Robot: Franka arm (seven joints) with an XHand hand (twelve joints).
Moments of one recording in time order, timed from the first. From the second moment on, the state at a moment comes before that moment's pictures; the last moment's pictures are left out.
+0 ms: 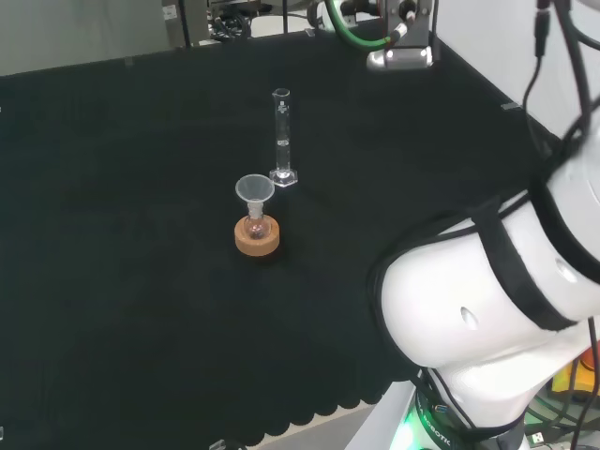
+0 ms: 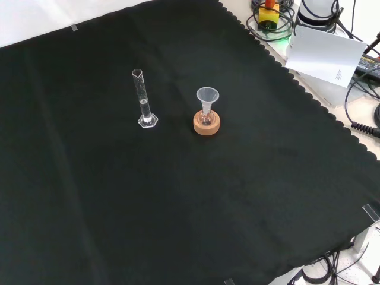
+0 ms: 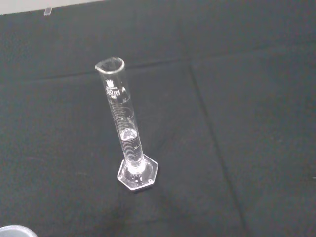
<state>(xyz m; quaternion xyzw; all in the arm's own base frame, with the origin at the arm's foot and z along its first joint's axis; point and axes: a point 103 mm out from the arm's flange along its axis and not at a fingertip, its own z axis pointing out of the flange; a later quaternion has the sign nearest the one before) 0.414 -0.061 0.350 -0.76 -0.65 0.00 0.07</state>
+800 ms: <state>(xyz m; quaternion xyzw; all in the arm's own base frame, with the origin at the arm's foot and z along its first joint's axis) 0.473 -0.078 0.285 -0.72 -0.68 -0.09 0.12</state>
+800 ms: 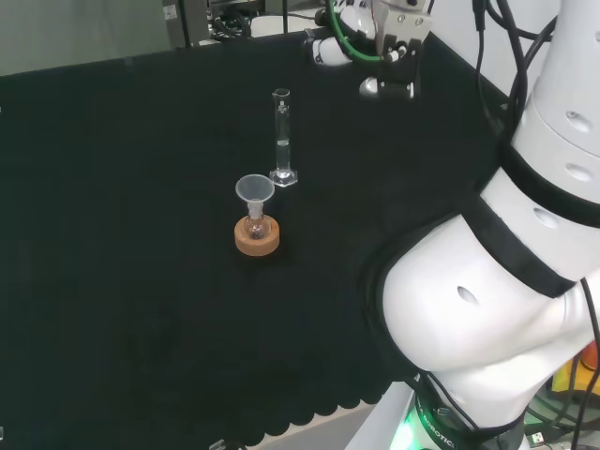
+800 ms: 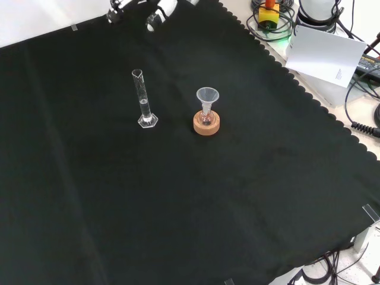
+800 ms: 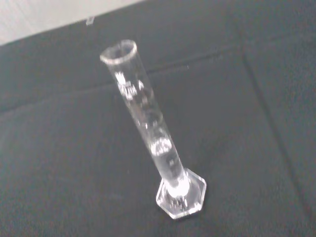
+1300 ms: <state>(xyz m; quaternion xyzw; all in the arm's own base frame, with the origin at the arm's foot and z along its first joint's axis) 0.496 -0.058 0.284 -0.68 -0.71 -0.11 0.13</state>
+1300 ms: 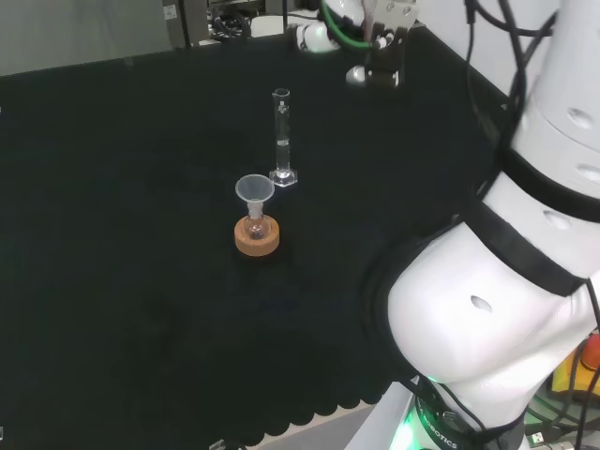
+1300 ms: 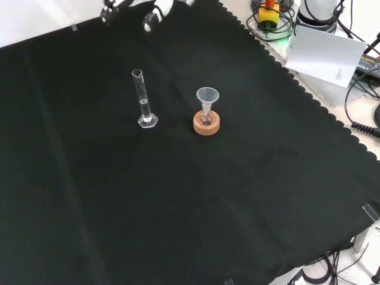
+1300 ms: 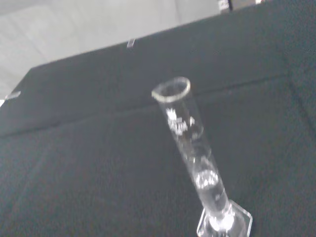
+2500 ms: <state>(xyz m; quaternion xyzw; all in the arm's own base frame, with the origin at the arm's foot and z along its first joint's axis) 0.494 -0.087 0.136 -0.63 -0.69 -0.22 0.28</state>
